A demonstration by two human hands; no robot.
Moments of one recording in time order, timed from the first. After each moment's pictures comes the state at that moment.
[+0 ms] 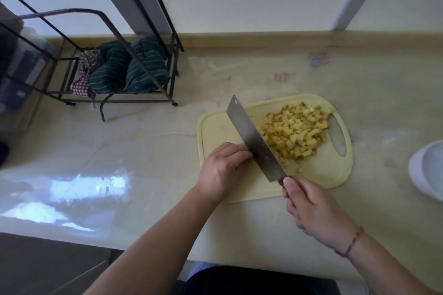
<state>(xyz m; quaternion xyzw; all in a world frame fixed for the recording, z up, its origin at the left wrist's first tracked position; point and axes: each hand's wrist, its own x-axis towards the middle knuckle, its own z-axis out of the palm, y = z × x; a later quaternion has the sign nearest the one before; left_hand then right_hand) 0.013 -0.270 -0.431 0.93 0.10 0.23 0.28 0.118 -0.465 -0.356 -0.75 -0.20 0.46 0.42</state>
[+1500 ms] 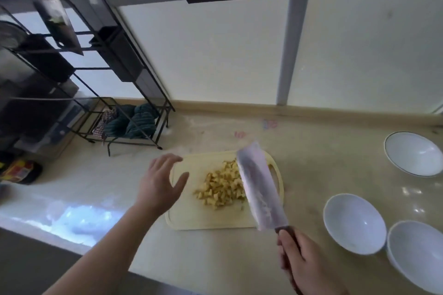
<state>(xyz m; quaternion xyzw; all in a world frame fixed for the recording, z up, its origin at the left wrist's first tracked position) 0.022 -0.289 -0.308 0.90 0.39 0.13 0.13 0.184 -0.584 -0.325 -0.77 -0.20 0.39 0.46</state>
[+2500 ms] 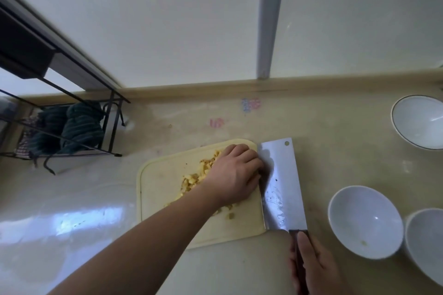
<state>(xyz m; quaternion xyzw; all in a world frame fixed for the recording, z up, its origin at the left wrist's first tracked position) 0.198 -0.330 -0.401 0.99 -0.01 0.06 0.16 0.190 -0.578 -0.381 -0.72 0.08 0.36 0.59</state>
